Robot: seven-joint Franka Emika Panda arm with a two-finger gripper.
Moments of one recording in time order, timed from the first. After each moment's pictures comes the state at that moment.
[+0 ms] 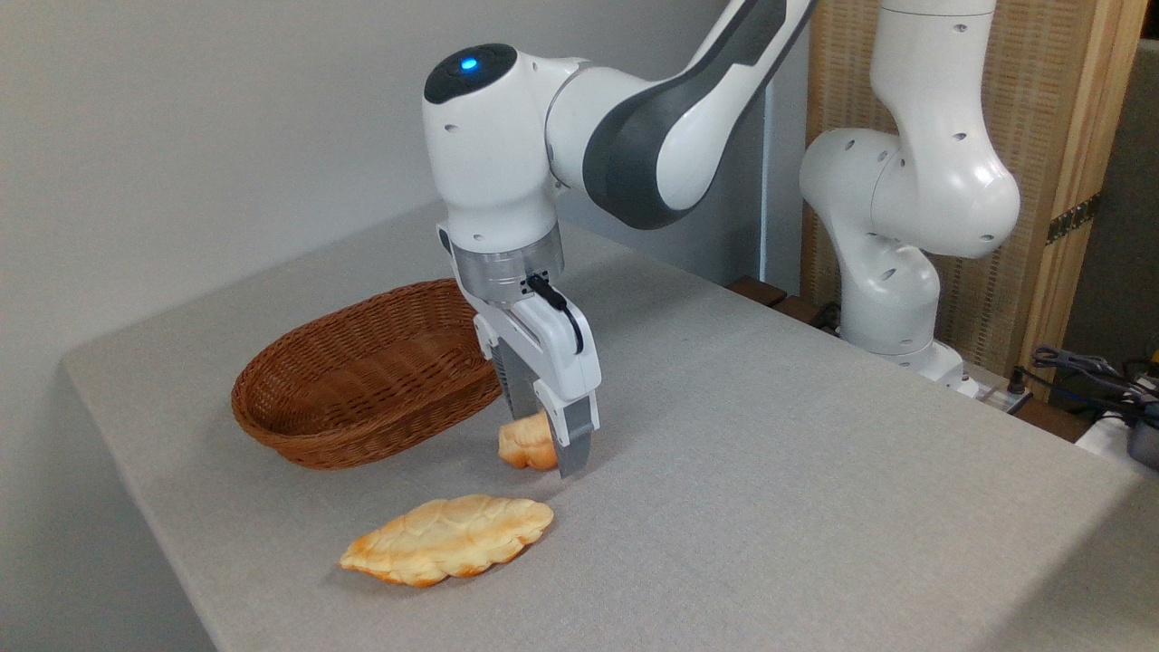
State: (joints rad) arm -0.02 -0.13 -0.06 -2.23 -0.12 2.06 0.88
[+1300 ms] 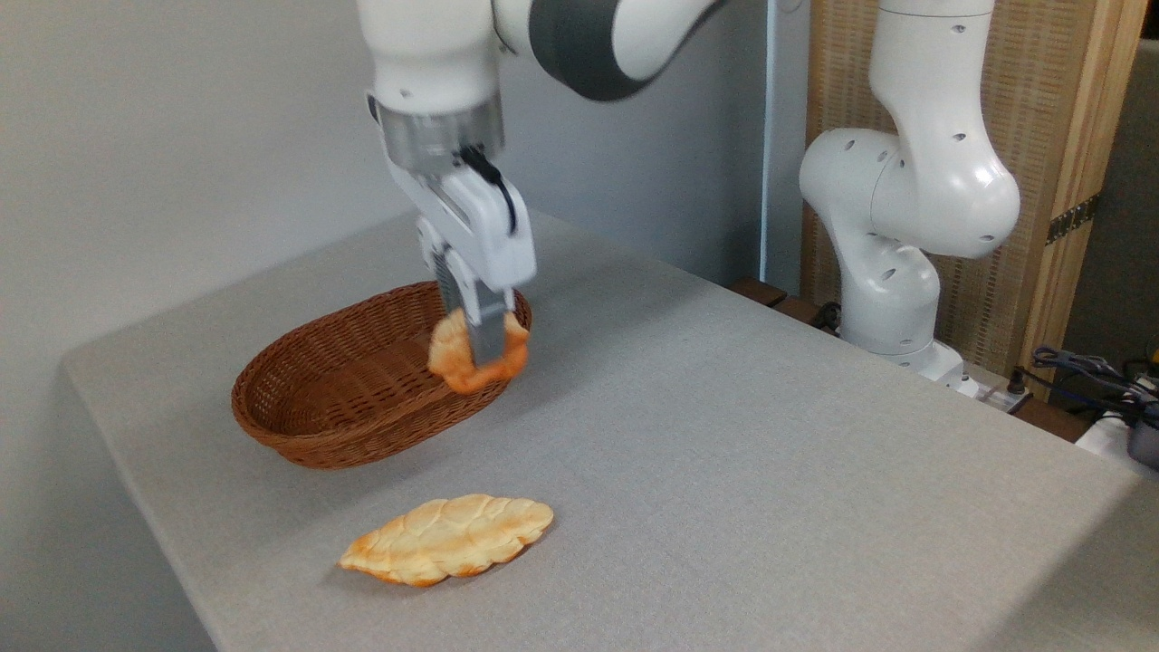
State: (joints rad) arm -0.03 -0.11 -0.07 -1.91 -0.17 1.81 0.87
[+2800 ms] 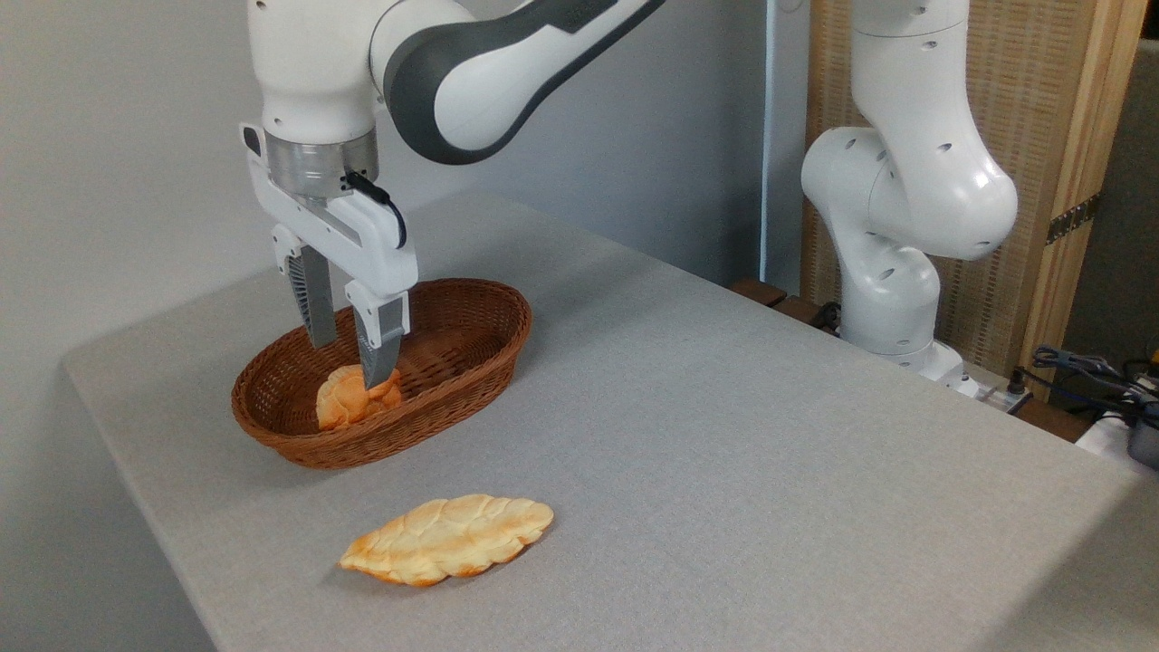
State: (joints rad) arm -0.08 0.10 -0.22 -1.80 -0.13 2.04 0.42
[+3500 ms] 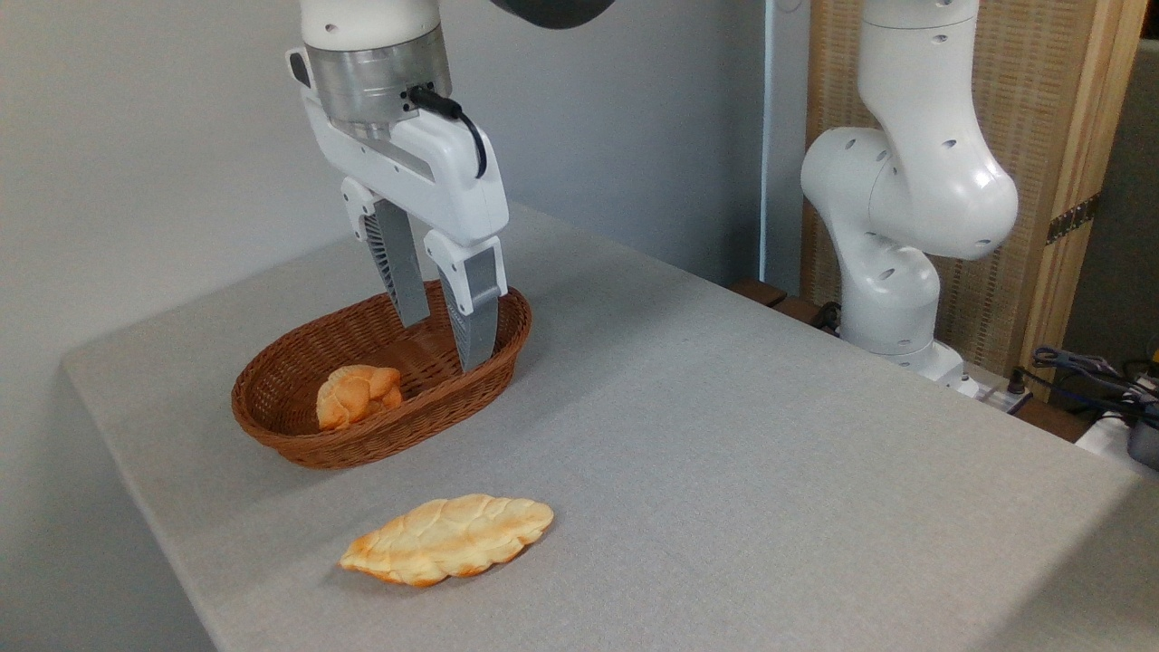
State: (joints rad) arm -0.07 0.02 0.01 -1.62 -0.09 1.65 0.69
